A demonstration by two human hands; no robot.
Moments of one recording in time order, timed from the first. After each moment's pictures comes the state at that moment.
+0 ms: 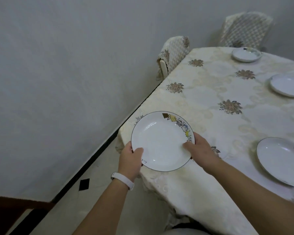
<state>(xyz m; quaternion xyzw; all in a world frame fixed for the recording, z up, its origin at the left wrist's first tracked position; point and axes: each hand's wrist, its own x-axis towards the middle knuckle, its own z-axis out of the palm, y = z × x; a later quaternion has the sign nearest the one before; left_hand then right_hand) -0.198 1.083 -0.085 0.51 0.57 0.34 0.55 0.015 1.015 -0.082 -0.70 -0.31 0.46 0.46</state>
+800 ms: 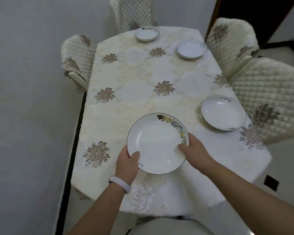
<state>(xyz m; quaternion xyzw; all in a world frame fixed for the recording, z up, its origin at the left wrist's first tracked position) -0.079 1.170 -0.130 0.65 0.40 0.11 0.64 0.050 0.987 -0.122 -0.79 -0.06 0.32 0.53</state>
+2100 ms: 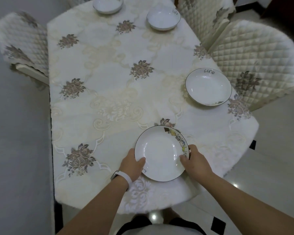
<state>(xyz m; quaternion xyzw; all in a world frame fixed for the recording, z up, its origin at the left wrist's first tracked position) -0.062 1.186 -0.230 0.82 0.31 -0.19 0.45 -0.002 0.954 -0.218 -0.91 0.05 0.28 0.29</state>
